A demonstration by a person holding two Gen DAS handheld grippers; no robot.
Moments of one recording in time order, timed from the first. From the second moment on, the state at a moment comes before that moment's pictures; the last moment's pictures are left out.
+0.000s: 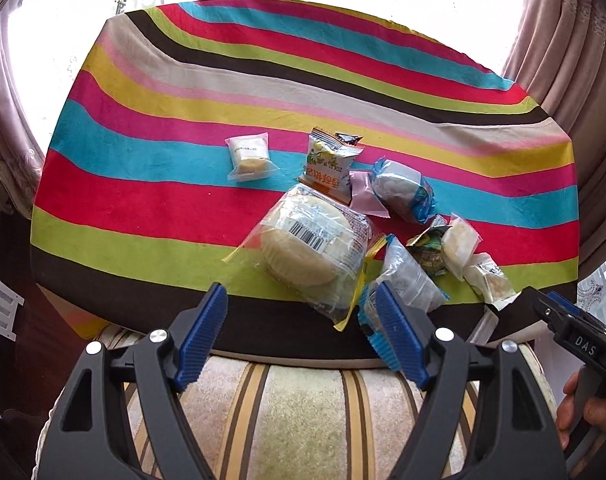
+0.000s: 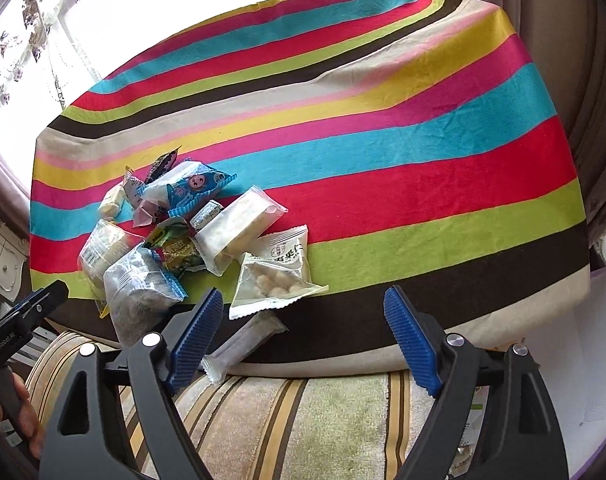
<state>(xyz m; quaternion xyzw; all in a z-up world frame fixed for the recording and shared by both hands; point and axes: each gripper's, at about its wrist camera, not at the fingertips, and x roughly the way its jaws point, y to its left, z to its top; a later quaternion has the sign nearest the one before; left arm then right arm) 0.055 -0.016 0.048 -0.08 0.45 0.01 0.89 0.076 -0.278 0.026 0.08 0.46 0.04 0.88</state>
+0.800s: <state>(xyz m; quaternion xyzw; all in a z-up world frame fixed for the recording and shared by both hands) 0.119 -0.018 0.022 -0.04 0.50 -0.05 0.86 0.115 -0.248 0.000 0.02 0.49 0.04 0.87</state>
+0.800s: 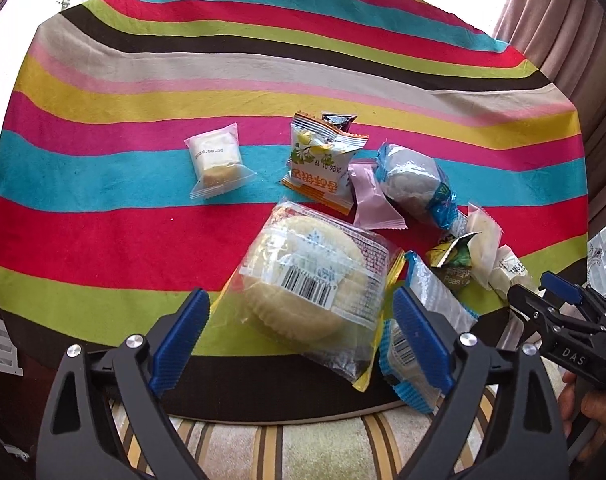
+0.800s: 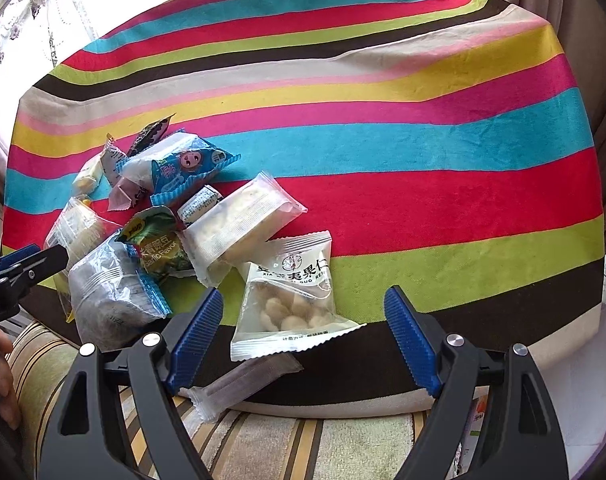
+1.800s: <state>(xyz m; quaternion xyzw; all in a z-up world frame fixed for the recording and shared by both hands) 0.152 -0.024 -0.001 -0.01 0.52 -0.06 0.85 0.122 -0.249 -0.007 0.03 0.50 0.05 0.86</state>
